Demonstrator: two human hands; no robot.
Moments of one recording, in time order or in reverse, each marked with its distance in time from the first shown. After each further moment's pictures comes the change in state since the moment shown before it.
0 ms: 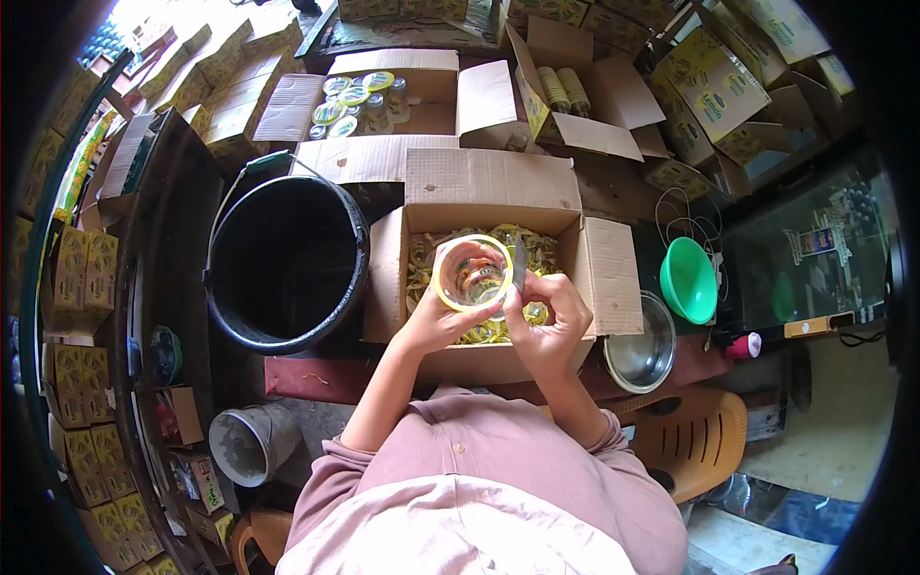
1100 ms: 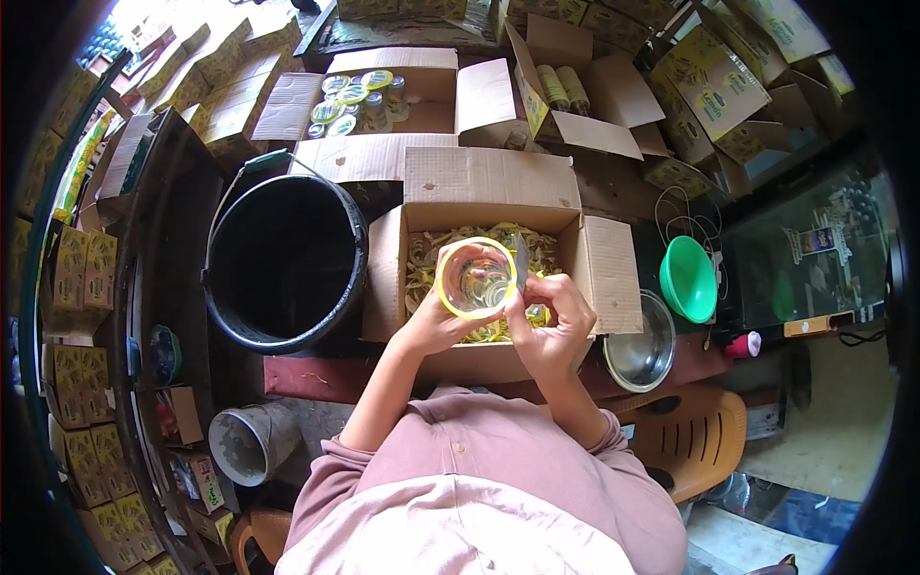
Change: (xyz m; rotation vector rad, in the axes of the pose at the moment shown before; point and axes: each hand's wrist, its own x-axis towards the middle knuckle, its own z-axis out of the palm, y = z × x) left_hand -0.002 0.000 0.000 0.055 -0.053 0.032; right_hand 0.001 -0.006 -0.005 -0.002 -0.035 0.024
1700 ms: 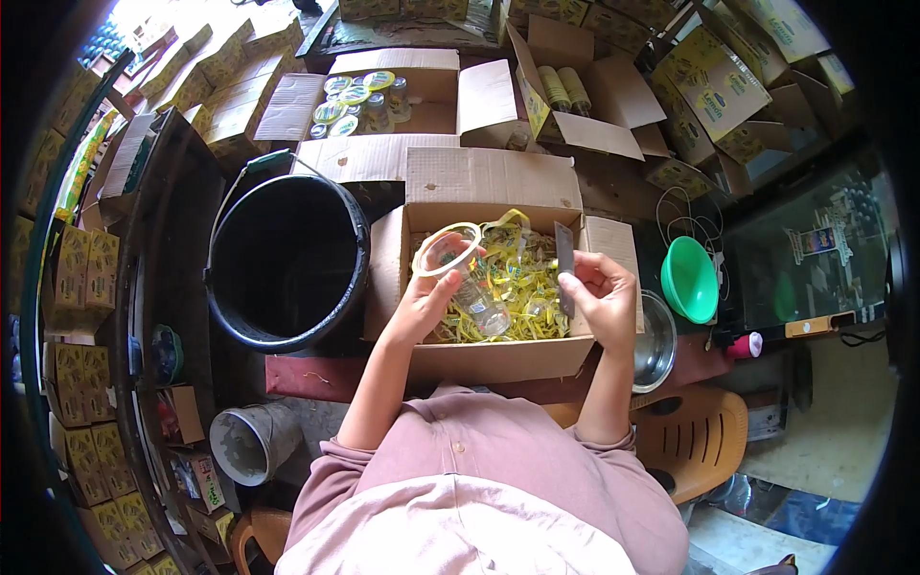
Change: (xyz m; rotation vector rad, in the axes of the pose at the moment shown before) left_hand -0.004 -0.011 -0.021 -0.294 0.060 -0.148; right_hand 0.024 0.043 -0.055 0.267 -0.180 0.496
